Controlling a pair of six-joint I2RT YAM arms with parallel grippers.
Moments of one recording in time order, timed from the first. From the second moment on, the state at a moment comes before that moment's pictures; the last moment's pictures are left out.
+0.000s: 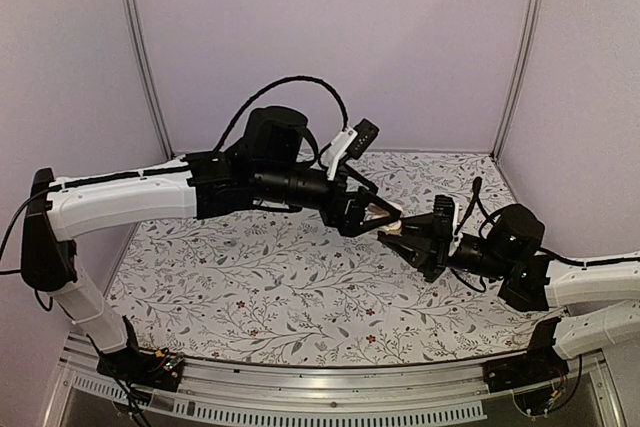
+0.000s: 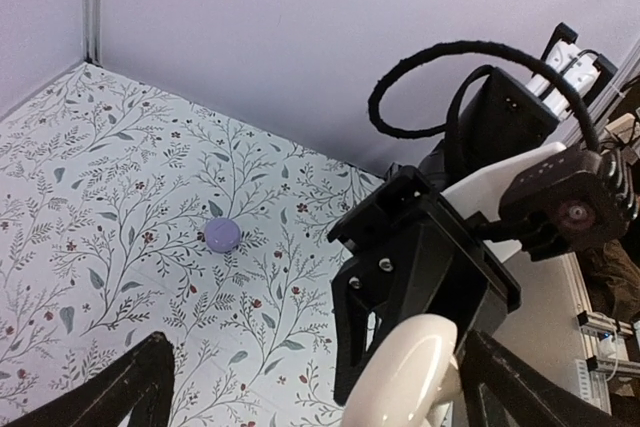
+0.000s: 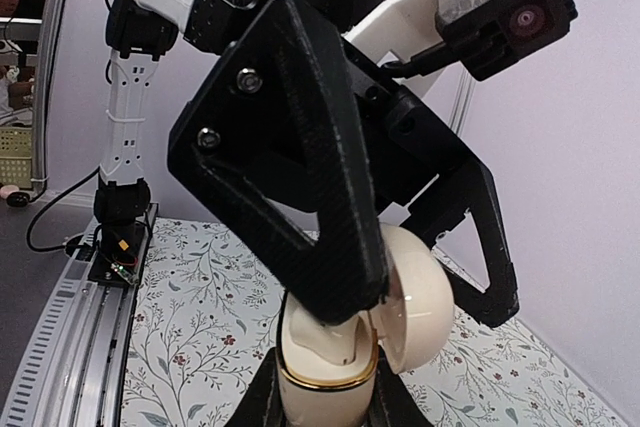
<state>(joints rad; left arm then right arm) -1.04 1.64 1.41 -0.10 0.41 -0.23 0.94 1.07 0.42 0.81 -0.33 -0.19</state>
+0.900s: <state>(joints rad) -1.04 1.40 1.12 0.16 0.51 -0.04 0.90 1.06 0.44 0.72 -0.43 -0.07</state>
